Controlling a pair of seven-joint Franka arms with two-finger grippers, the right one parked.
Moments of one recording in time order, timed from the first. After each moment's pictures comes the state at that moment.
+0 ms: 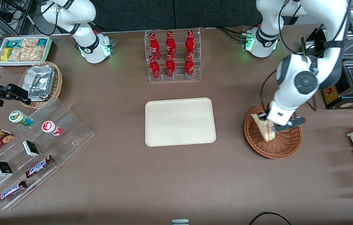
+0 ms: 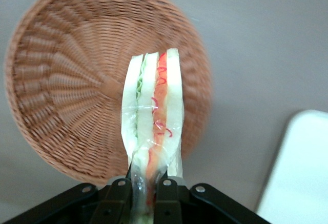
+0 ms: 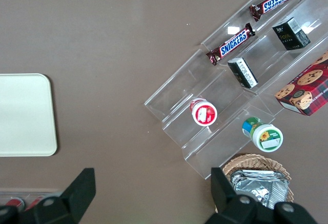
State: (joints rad) arm -0.28 0.14 -0.02 -2.06 0.04 2.13 -0.55
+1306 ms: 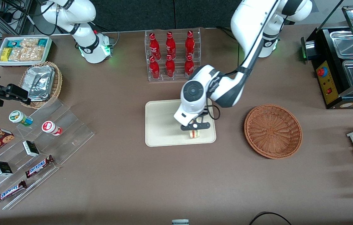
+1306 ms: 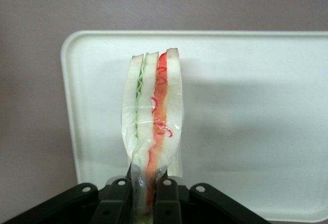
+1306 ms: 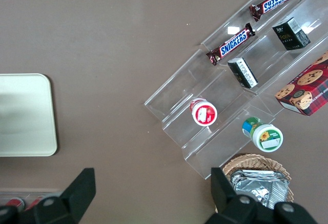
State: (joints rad) arm -0.72 0.63 -0.03 -1.50 -0.04 2.01 -0.78
